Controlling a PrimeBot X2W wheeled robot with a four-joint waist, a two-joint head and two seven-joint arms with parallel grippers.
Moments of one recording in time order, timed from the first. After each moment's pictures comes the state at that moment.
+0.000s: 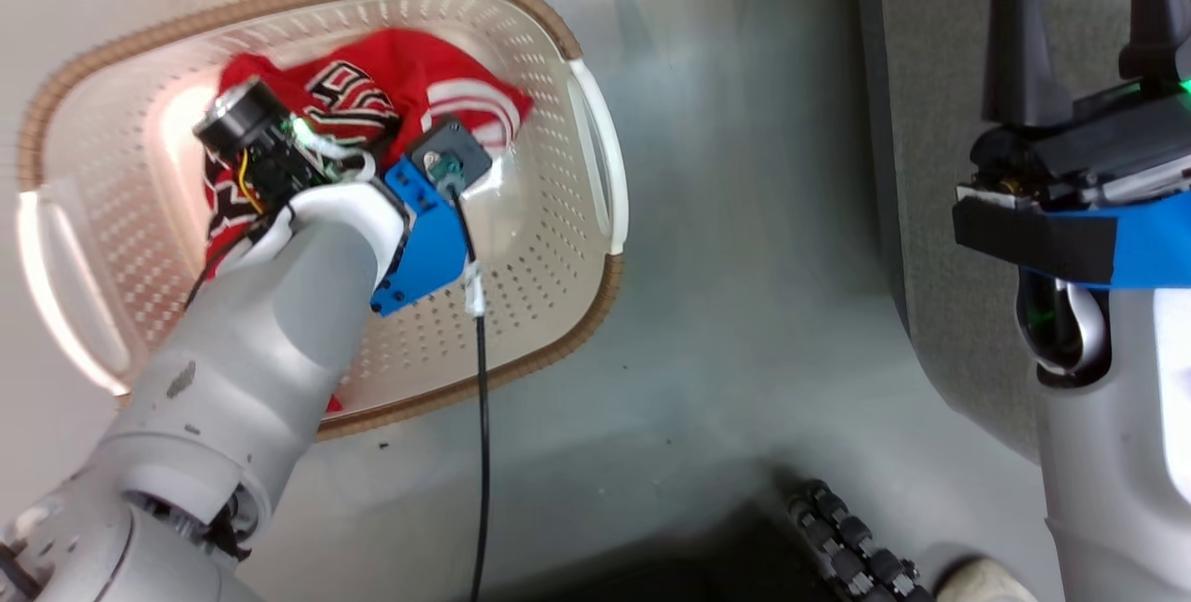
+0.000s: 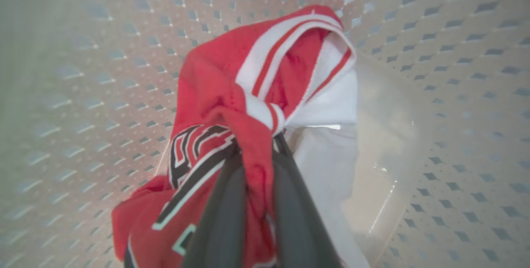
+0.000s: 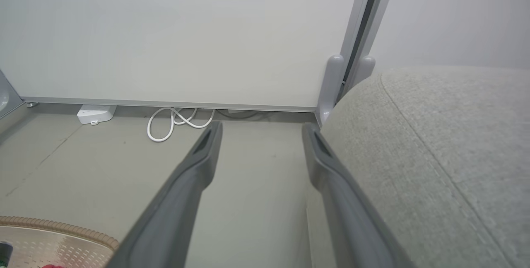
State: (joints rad) left arm -1.12 0.11 -1.00 1.29 -0.10 -0.07 -0.04; right arm -0.62 -0.10 0.04 -0.03 0.17 0.13 -0.26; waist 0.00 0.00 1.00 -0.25
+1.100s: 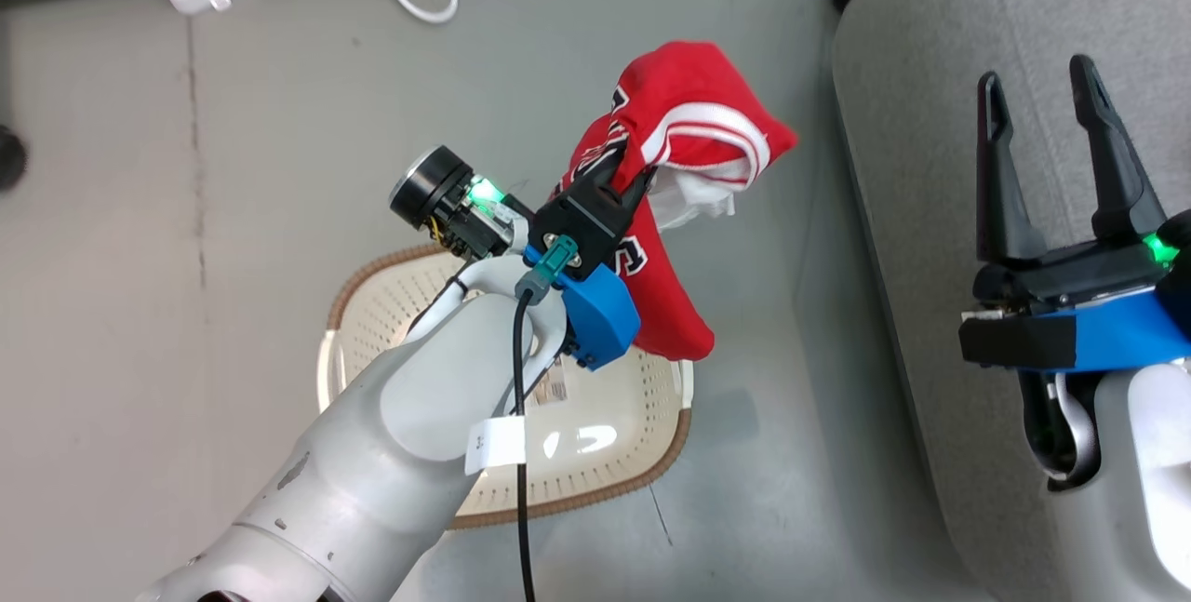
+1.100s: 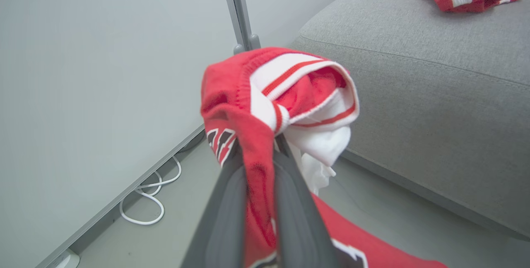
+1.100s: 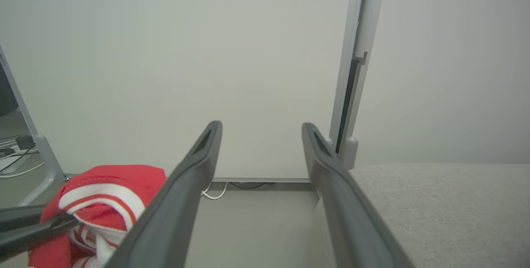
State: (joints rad) left arm -0.88 0.05 -0.86 0.80 -0.27 -0.06 -0.26; right arm -0.42 -0.14 -0.01 0.08 0.16 0.13 -0.26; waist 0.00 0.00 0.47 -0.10
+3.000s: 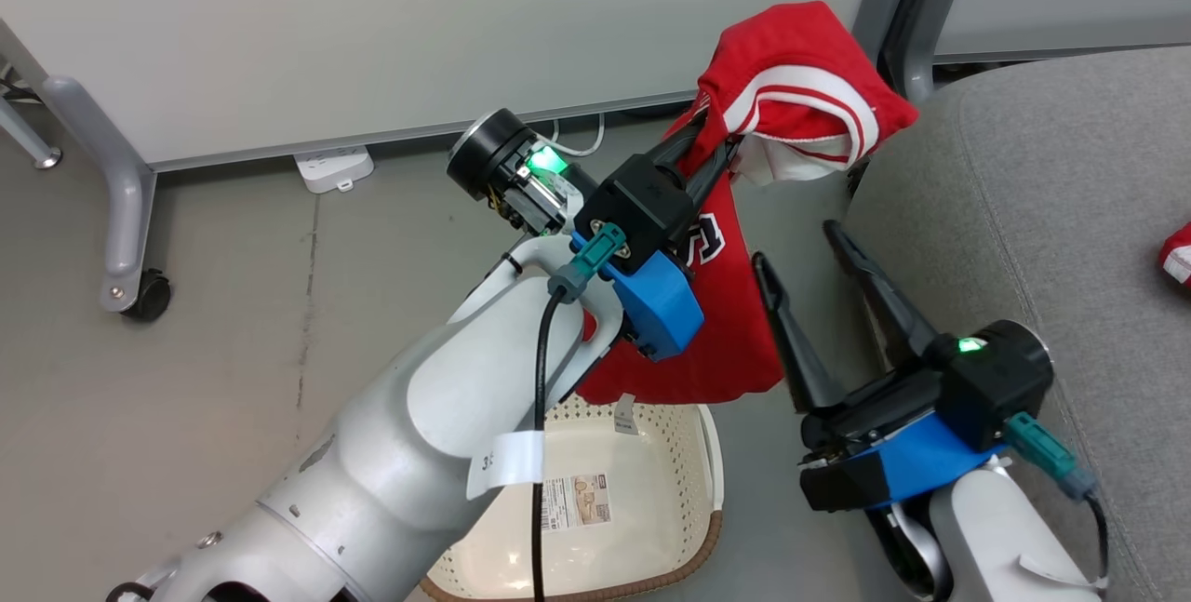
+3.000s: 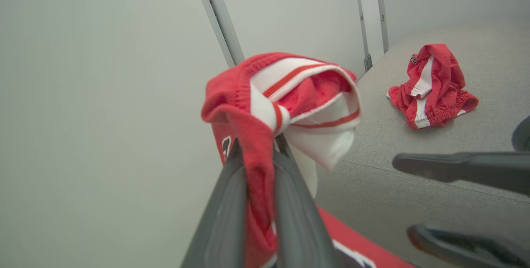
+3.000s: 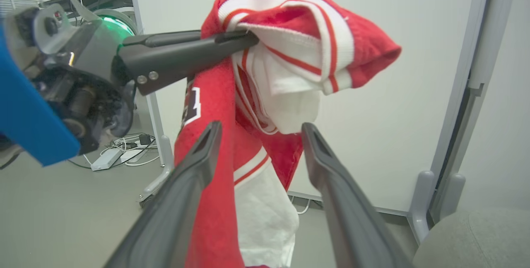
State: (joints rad) left arm -0.91 0.05 -0.91 0.62 -0.37 -0.04 -0.26; right arm -0.28 -0.11 0.26 0.12 0.17 0.13 -0.26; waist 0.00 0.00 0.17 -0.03
